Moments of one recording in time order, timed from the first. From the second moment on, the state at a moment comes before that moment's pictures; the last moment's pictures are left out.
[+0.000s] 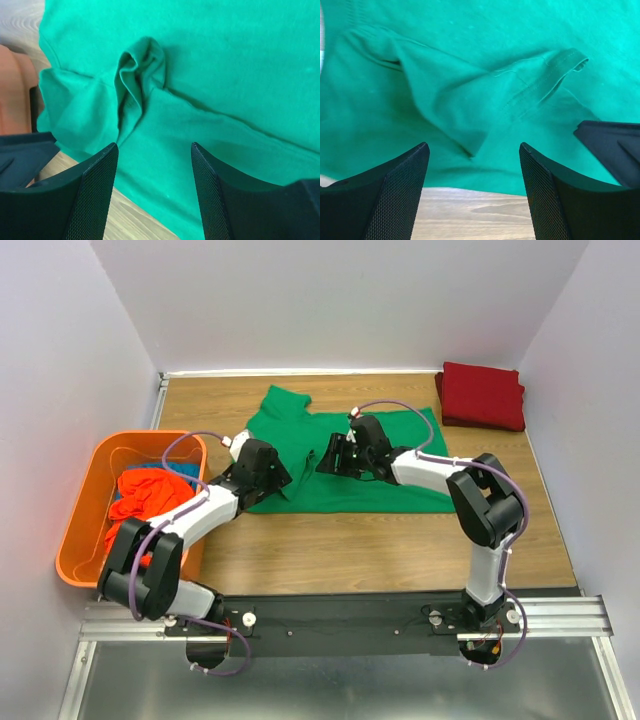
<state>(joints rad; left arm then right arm) -0.42 1.37 0.74 -0.15 -0.19 -0.86 0.61 1.94 1.20 0.06 -0.21 0.68</state>
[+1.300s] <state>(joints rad) -0.22 1.75 1.03 0.08 0.03 -0.86 0.65 1.96 1.25 0.08 -0.20 0.59</state>
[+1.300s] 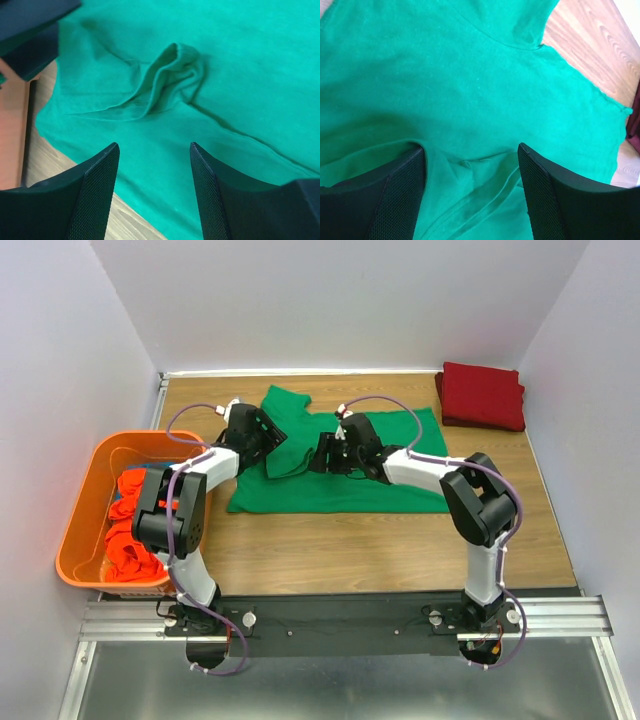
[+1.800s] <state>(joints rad) -0.20 1.81 1.10 0.07 0.06 -0.87 0.67 2.02 1.35 0.08 -0.11 0.51</state>
